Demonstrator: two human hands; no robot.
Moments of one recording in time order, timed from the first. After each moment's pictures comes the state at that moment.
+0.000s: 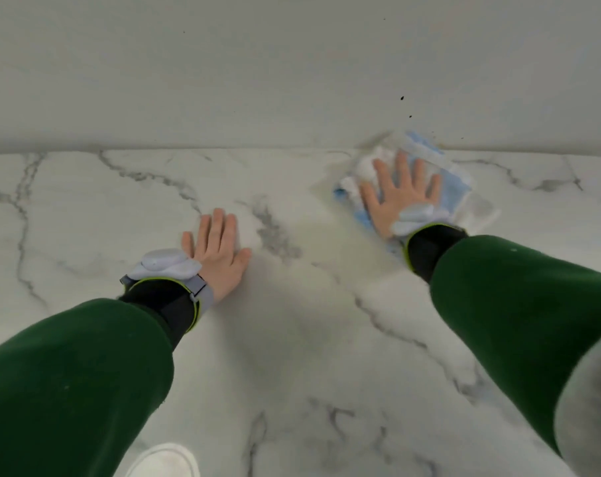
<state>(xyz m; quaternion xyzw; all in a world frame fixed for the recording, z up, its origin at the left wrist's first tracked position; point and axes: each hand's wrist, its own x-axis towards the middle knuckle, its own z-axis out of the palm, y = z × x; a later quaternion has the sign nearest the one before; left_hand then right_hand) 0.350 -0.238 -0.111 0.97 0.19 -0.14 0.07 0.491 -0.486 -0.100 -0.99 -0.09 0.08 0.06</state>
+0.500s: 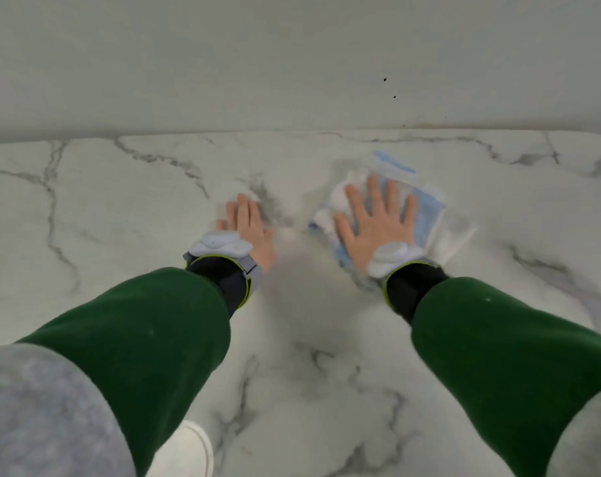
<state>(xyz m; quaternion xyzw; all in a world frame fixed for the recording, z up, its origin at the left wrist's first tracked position) 0.343 -0.310 -0.098 0.96 0.22 -0.12 0.06 0.396 -0.501 -0.108 -0.99 -0.15 0.03 0.07</state>
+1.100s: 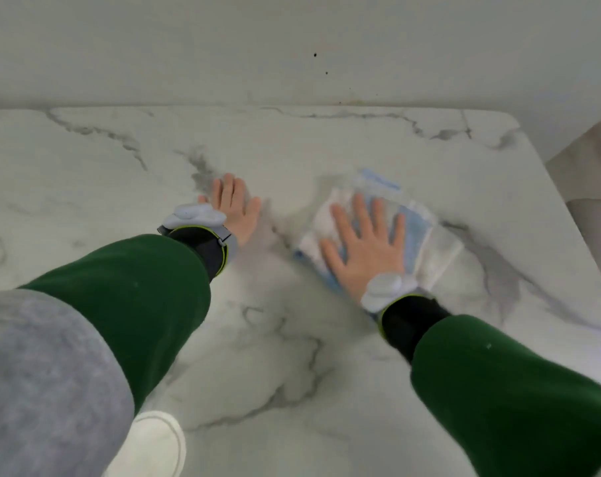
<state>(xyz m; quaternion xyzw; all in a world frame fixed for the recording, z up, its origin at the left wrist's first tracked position) 0.348 -0.371 -0.107 0.95 0.22 -0.14 0.17 0.328 -0.602 -0.112 -0.98 -0.16 0.05 0.06</state>
